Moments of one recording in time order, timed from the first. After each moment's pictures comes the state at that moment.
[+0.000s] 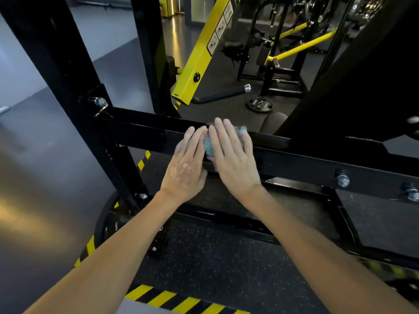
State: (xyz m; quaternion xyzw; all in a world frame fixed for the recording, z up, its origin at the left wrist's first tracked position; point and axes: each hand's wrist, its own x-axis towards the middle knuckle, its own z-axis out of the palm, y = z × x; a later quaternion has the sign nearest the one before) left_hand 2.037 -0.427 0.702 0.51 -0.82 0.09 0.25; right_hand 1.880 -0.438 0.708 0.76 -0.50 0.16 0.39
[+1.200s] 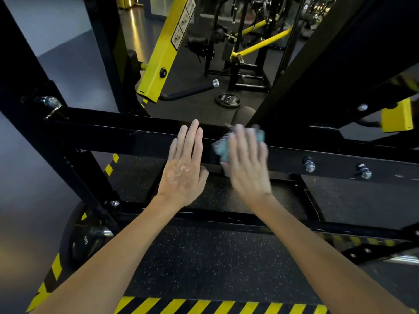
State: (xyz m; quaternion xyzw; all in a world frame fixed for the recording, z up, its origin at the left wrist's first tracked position) left_hand 1.995 -0.423 0.700 0.49 -0.83 0.08 0.27; right_hand 1.810 -0.413 0.686 0.71 -0.58 0.15 0.36
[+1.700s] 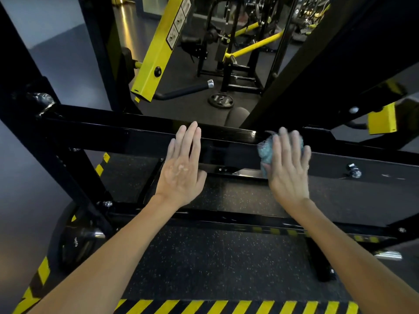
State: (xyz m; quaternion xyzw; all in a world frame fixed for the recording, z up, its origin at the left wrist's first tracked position) left_hand 1.995 -0.422 0.699 0.49 -0.83 0.05 0.26; right_hand 1.731 -0.386 0.700 0.68 -0.64 0.14 0.32
